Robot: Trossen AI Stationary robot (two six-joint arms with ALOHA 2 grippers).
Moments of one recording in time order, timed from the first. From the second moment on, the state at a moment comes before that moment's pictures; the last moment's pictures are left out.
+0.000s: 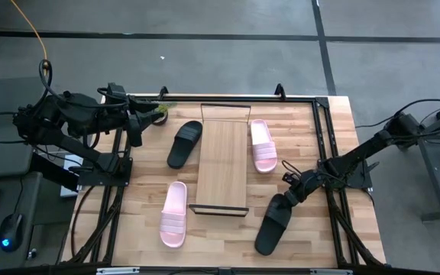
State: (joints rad) left arm -0.12 1.02 1.59 -0.92 -0.64 -0.53; right arm 0.45 1.02 0.14 0.34 -0.17 1.48
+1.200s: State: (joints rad) left arm -0.12 1.02 1.59 -0.92 -0.65 -0.50; right arm 0.47 1.24 0.21 0.43 -0.15 1.48
